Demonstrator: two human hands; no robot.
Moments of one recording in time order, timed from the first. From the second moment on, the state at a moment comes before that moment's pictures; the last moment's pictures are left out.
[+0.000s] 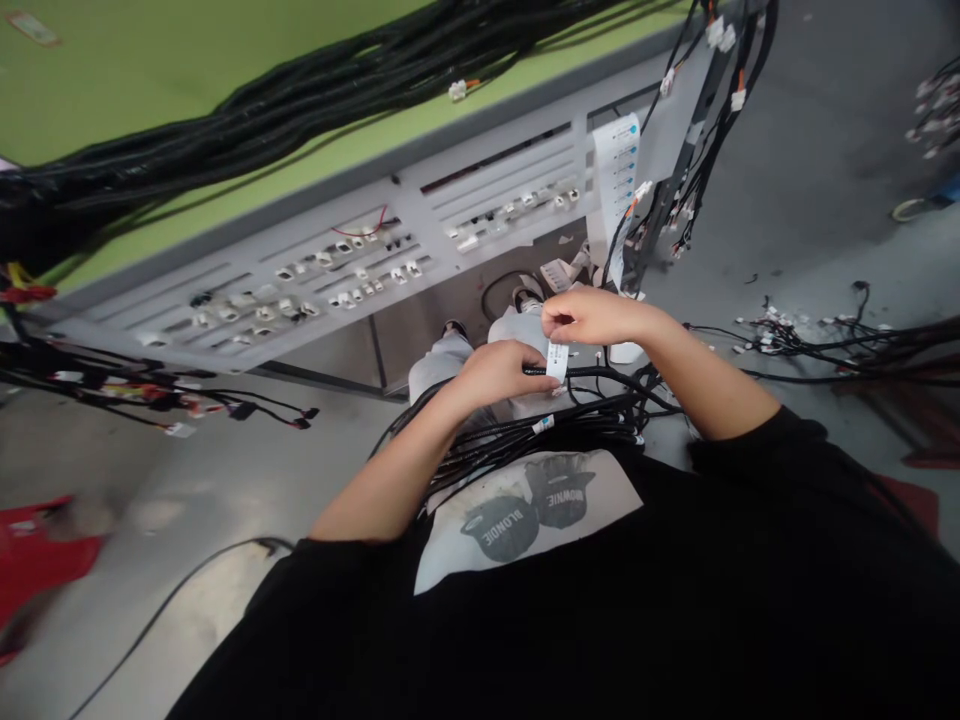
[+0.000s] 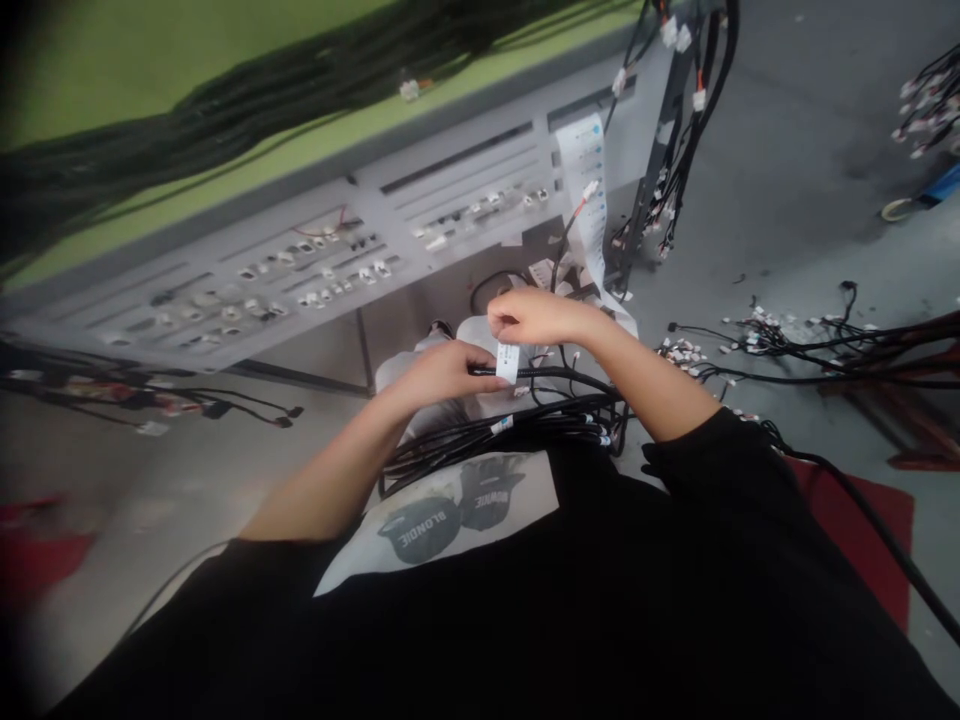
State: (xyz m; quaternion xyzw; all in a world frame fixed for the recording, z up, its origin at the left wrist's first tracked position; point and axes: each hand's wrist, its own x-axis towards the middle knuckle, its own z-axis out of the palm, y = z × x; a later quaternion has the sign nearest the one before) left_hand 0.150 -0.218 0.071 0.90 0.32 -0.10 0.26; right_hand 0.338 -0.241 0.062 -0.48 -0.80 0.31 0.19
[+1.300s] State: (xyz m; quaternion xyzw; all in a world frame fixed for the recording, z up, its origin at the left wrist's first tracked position) left_hand 0.155 -0.188 0.062 0.97 0.18 -0.04 0.18; right_hand 0.341 -0.303 0.007 -0.68 -0.55 0.34 0.34
